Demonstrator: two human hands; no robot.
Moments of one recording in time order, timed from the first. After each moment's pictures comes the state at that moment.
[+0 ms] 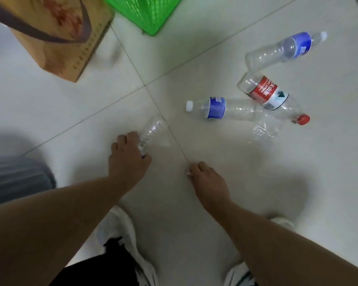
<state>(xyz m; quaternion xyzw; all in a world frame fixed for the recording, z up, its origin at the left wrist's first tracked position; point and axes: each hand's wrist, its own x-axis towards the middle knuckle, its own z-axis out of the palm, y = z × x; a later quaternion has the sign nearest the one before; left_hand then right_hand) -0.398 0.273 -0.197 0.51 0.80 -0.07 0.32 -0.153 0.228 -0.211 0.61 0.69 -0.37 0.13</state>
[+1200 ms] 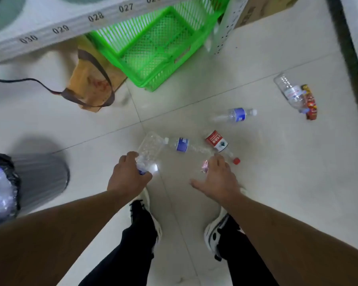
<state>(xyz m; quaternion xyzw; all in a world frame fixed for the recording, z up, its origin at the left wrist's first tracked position) -0.312 0.318 0.043 0.37 0.82 0.01 0.43 -0.037 0.381 0.044 0.63 0.67 -0.35 0.17</state>
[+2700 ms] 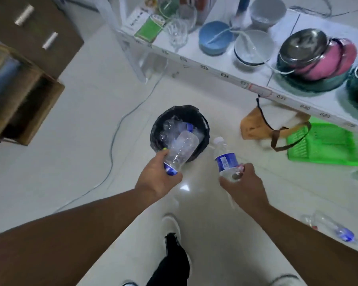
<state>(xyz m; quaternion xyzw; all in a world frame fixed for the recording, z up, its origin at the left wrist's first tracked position) -0.557 0.007 0.263 0.05 0.88 0.34 0.34 -0.401 0.234 0.232 0.47 0.77 -0.43 0.09</state>
